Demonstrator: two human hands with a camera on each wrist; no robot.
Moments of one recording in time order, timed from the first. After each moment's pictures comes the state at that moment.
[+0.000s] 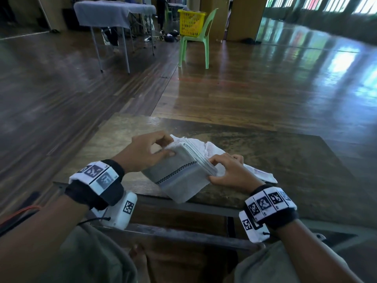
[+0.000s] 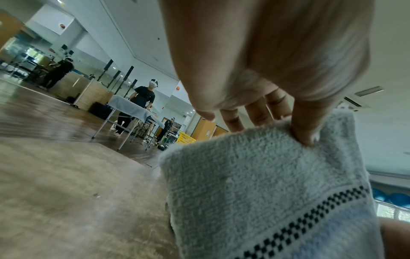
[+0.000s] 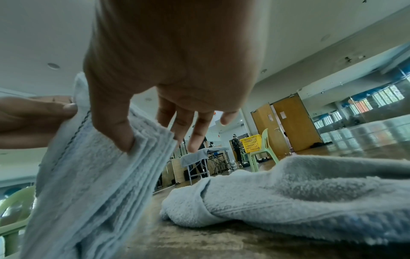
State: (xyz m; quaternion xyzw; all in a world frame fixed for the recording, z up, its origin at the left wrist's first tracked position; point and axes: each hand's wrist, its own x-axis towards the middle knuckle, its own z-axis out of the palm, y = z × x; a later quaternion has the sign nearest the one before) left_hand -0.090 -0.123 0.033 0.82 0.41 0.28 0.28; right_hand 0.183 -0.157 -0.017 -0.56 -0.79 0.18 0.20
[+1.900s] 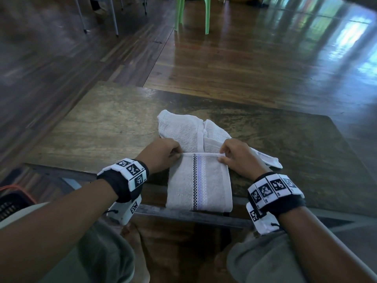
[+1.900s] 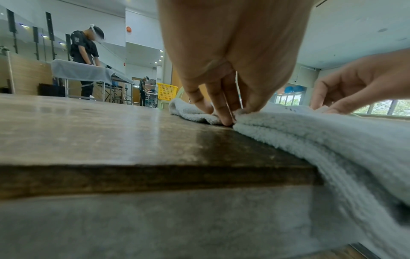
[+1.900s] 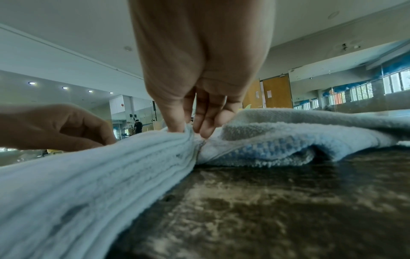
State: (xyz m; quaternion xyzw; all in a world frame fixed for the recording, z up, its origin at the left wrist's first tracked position) left_hand -0.043 -0.082 -0.083 0.84 0.47 0.15 0.22; right_hand 0.209 -0.126 -0.057 -0.64 -0.74 0.18 0.13
